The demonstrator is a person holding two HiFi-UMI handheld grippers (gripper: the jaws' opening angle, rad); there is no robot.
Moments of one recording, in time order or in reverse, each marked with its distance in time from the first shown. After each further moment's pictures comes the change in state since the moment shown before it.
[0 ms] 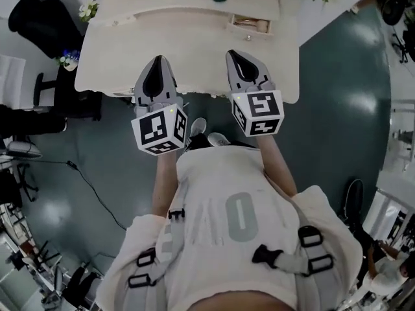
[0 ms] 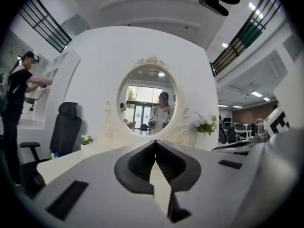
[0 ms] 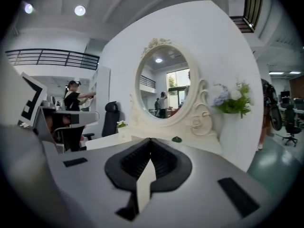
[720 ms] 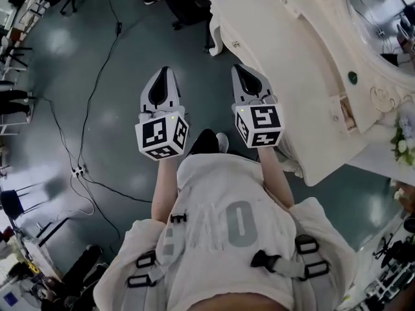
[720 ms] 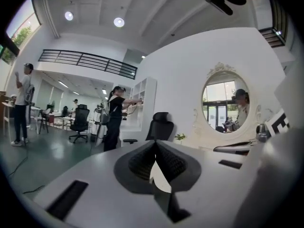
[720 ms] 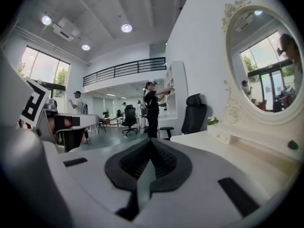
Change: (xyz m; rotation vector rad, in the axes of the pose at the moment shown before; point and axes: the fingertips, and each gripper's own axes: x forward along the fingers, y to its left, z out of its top) left arm -0.325 0.110 -0.023 -0.079 -0.046 0.997; right arm -0.040 0.291 -0.036 -0.216 0.057 0.982
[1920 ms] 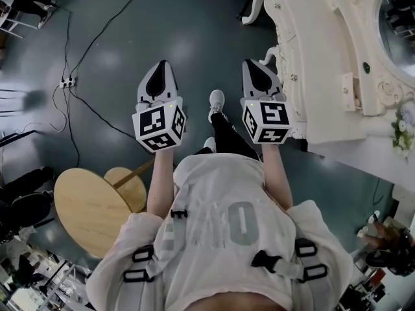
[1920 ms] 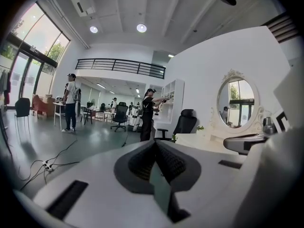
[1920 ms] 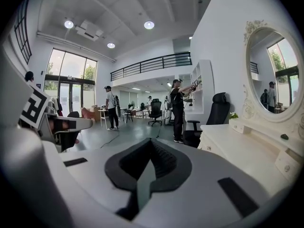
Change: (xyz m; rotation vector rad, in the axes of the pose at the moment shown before) left arm -0.375 0.011 -0.070 -0.094 0.048 0.365; right arm -0.240 0.188 -0.086 -0.123 0.064 0.248
